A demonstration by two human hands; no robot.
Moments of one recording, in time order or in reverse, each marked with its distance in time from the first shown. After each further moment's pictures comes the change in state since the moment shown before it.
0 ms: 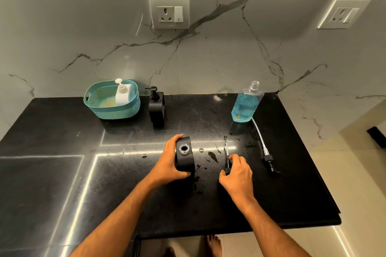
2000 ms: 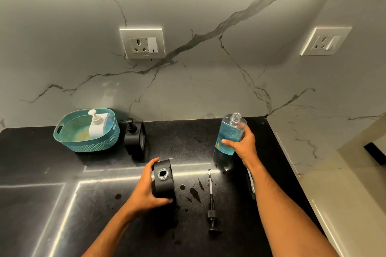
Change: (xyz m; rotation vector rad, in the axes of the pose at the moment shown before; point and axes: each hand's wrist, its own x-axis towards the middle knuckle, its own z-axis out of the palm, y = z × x) left_hand 0.048 -0.001 -0.007 -0.072 0.039 -0.081; right_hand 0.239 0.046 -0.051 0.775 0.008 0.025
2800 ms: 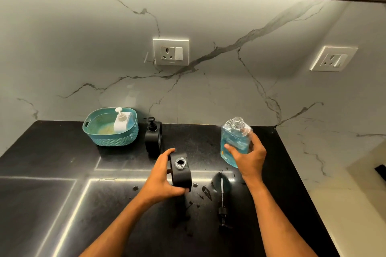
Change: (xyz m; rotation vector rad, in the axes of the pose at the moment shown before) left_hand -0.024 0.055 -0.012 0.048 0.134 0.140; right_hand -0.100 -0.085 0.028 -0.029 0.176 -0.373
